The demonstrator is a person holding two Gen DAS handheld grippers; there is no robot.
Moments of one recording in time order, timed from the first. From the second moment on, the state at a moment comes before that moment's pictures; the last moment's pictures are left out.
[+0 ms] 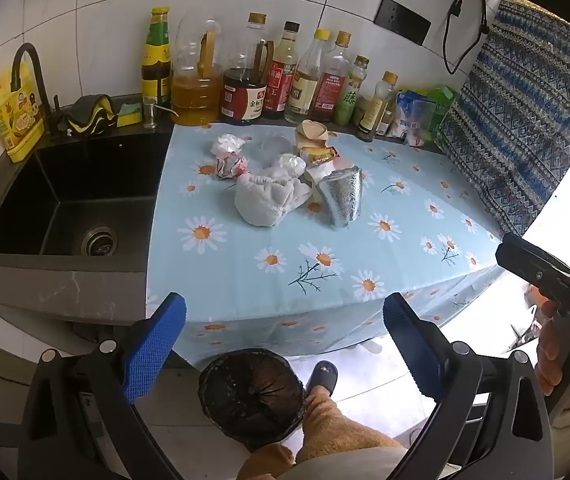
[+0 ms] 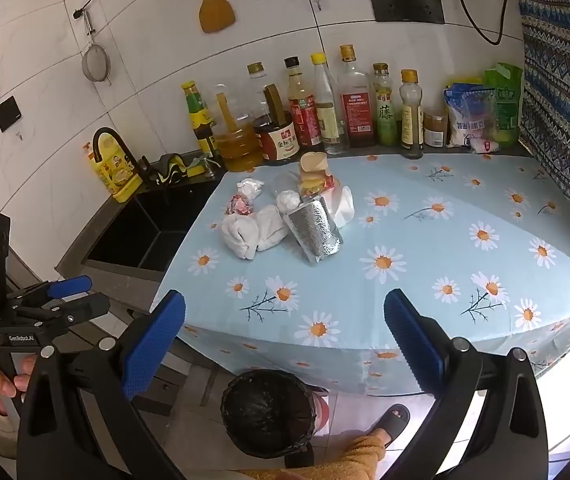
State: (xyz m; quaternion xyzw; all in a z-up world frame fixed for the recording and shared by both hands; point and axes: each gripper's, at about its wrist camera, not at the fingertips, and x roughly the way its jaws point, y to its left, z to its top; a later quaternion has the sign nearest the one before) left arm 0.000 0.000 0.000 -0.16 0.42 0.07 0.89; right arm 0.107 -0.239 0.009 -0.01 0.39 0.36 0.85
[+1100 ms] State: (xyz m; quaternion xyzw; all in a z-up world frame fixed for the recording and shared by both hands) left arm 0.003 -0.006 0.002 -0.14 0.42 0.07 0.89; right arm 0.110 -0.240 0.004 0.00 0.40 0.36 0.84
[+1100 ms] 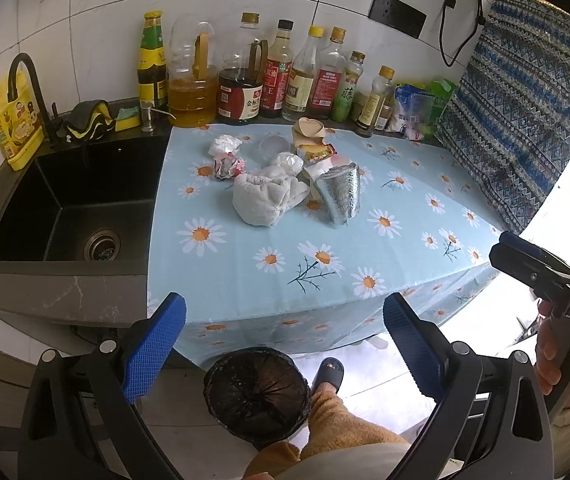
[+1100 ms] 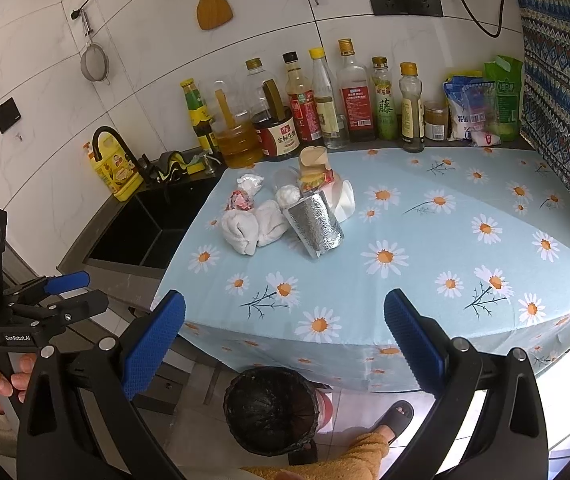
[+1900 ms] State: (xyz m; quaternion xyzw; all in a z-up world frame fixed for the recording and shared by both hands) left arm -0.001 0.000 0.005 -0.14 0.42 0.07 0.89; right arm 0.105 -0.239 0.003 0.00 0.40 0.36 0.84
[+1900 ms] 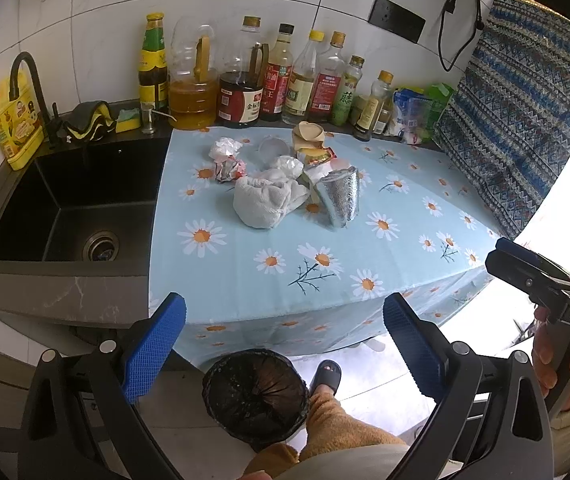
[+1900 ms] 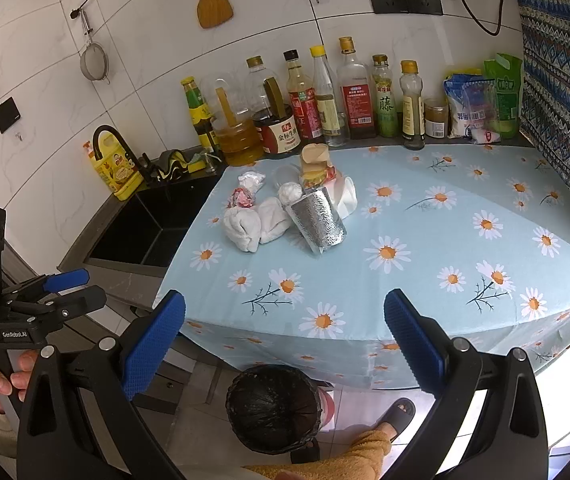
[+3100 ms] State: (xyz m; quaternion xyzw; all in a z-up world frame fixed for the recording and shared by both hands) left arm 0.009 0.022 -0.018 -0.19 0.45 0.05 0.87; right arm 0.109 -0.215 -0.004 -0.01 0.42 0.35 0.84
